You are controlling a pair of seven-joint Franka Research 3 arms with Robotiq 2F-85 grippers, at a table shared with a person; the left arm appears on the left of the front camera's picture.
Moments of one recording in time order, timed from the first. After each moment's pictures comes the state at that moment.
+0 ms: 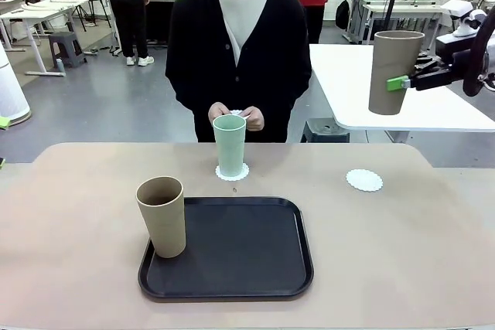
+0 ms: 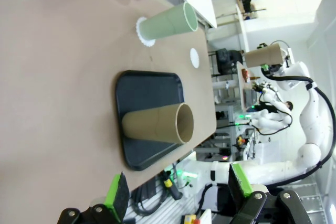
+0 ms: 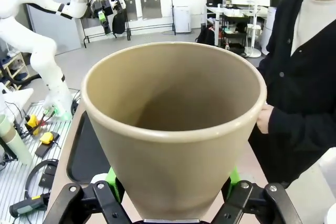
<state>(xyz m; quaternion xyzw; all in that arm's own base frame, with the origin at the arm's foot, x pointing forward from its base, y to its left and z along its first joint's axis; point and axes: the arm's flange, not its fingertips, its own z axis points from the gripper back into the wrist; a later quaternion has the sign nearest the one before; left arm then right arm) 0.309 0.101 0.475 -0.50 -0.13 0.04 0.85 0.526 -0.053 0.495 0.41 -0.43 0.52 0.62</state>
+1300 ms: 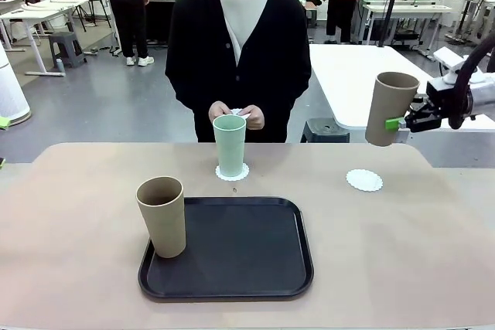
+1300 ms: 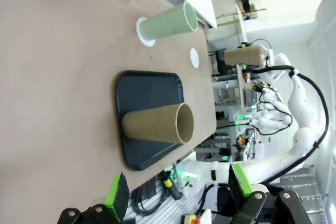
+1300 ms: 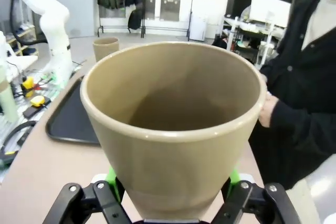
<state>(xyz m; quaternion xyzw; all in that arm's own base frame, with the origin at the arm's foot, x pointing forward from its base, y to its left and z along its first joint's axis) 0.309 0.101 0.475 -0.50 -0.13 0.04 0.85 0.564 -0.085 0.391 0.41 -0.45 0.58 0.55</state>
